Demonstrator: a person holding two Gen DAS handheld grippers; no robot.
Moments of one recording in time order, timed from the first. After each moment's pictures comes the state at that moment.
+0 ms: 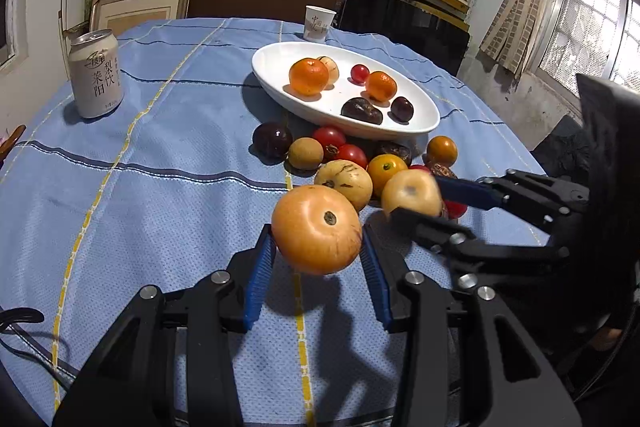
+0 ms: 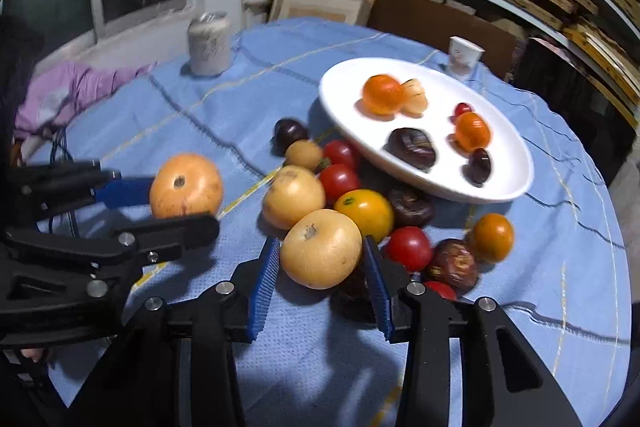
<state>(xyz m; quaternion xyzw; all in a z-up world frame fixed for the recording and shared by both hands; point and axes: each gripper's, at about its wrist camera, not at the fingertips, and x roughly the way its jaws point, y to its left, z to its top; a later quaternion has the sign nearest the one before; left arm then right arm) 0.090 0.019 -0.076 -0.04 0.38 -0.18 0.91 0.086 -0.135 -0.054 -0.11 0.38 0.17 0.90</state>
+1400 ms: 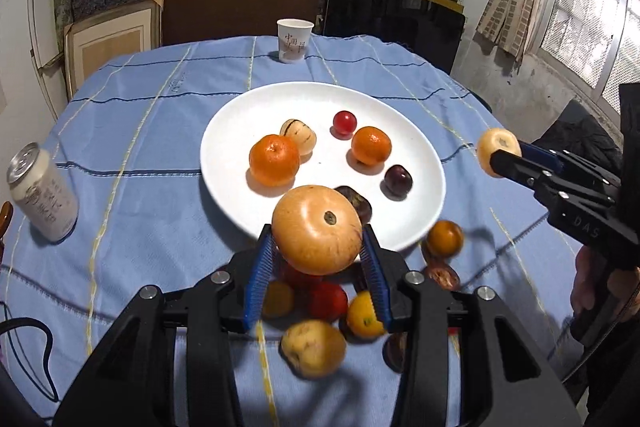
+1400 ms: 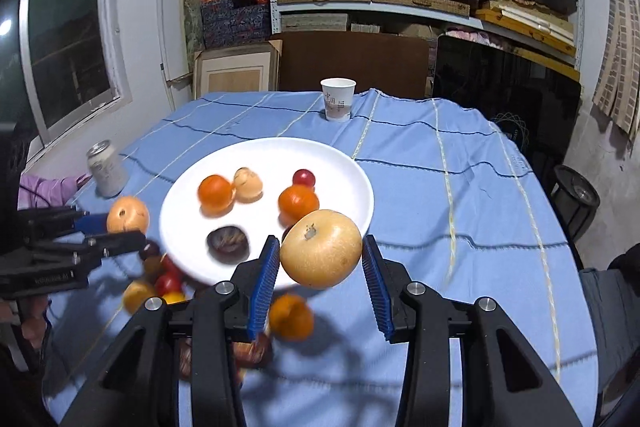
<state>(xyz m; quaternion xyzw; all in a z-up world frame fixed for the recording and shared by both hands) 0.203 -0.042 -0.026 0.01 0.40 -0.19 0.90 0.172 -0.271 -0.001 -0.01 0.33 0.09 0.94</state>
